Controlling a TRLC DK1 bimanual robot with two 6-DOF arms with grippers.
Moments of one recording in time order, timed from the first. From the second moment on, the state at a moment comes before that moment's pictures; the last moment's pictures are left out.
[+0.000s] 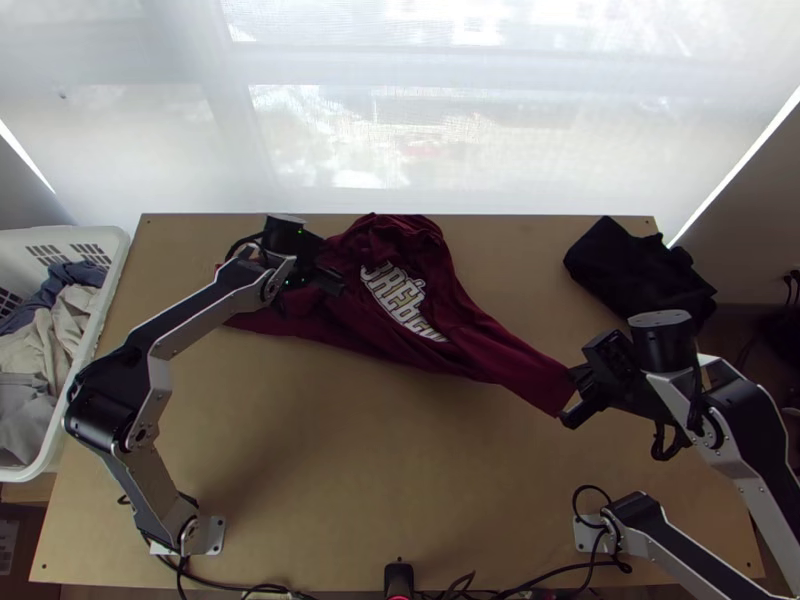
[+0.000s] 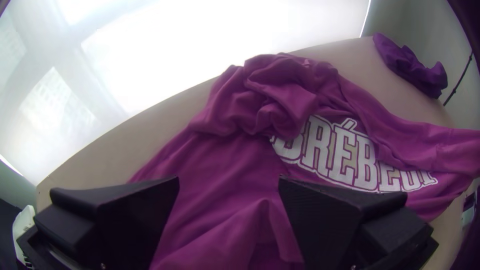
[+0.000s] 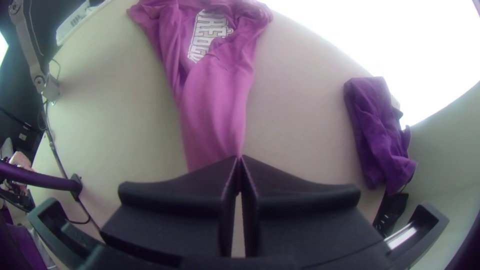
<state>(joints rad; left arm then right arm) -0.35 1.86 1.40 -0.27 -0.02 0.14 0.39 0.91 1.05 -1.09 -0.07 -0.24</state>
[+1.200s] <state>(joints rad) -0.41 1.88 1.34 -0.50 0.12 0.20 0.36 0.88 1.01 -1.06 -0.07 -0.26</state>
